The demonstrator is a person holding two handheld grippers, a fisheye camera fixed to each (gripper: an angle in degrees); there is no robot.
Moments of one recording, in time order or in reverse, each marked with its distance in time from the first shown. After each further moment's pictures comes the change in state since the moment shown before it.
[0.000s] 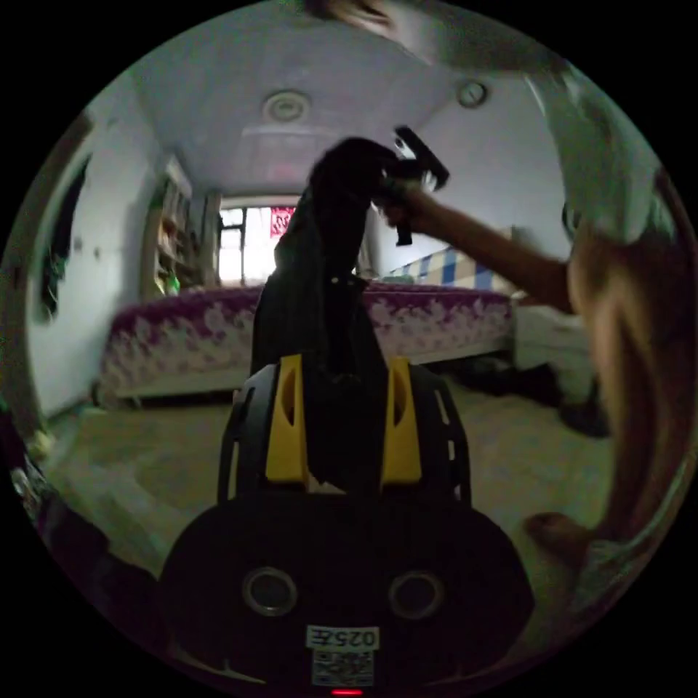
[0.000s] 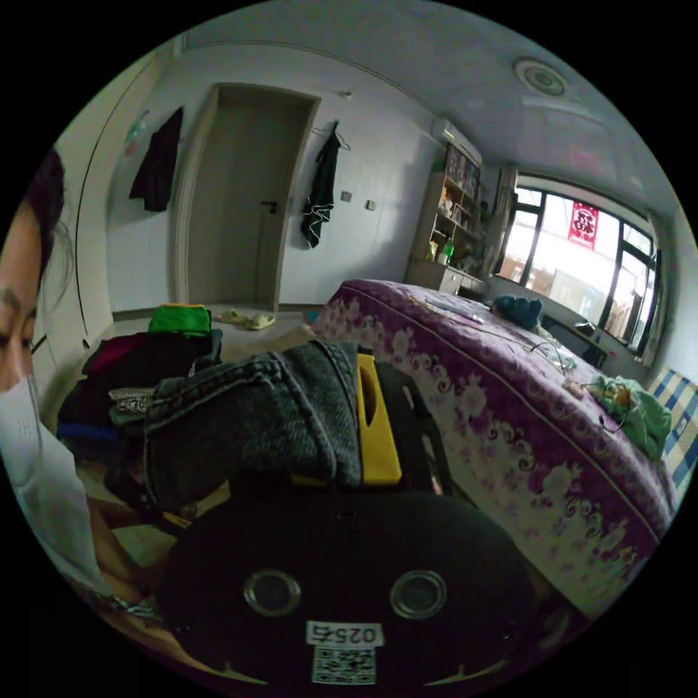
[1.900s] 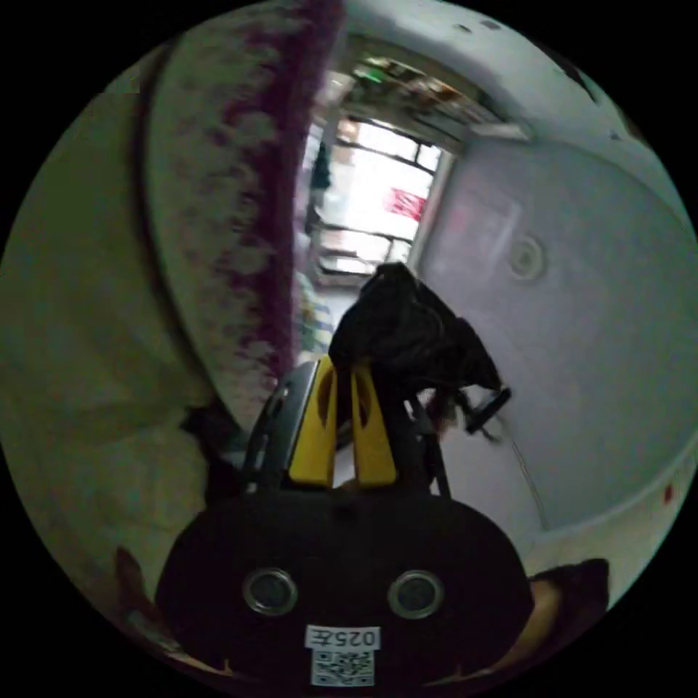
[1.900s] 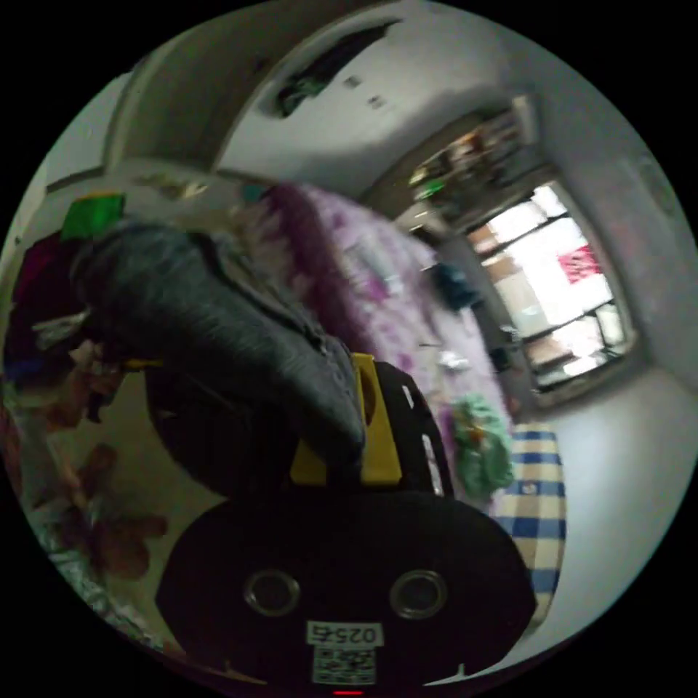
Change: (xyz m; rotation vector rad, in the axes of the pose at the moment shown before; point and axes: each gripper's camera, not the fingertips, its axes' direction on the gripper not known) left arm -0.330 -0.174 0.173 -0.010 0.727 -1.527; right arm 0.042 -0.174 0.191 -0.594 0.313 -0.364
